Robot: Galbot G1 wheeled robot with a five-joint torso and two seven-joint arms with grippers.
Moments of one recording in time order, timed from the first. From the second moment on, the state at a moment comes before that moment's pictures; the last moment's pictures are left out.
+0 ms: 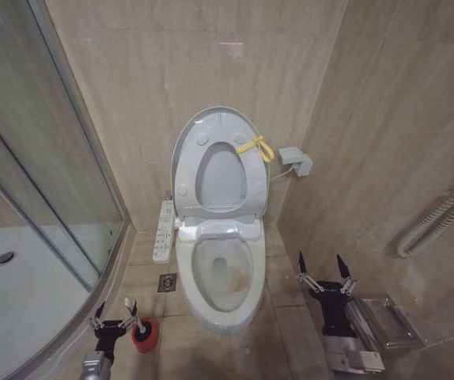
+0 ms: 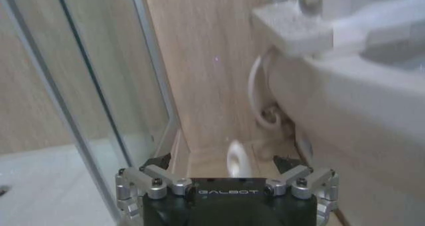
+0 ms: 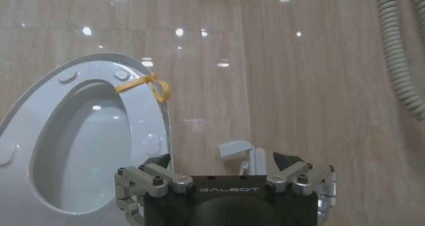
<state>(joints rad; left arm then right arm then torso) 1.40 -1.28 -0.56 -1.40 -0.11 -0.29 -0.06 -1.62 1.33 0.50 2.03 0.18 0.48 0.23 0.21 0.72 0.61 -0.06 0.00</state>
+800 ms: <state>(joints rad) 1.30 -1.44 -0.50 -1.26 -0.09 -0.23 -0.30 -1.54 1.28 0.48 1.94 0.20 0.51 0.19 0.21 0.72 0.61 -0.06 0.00</state>
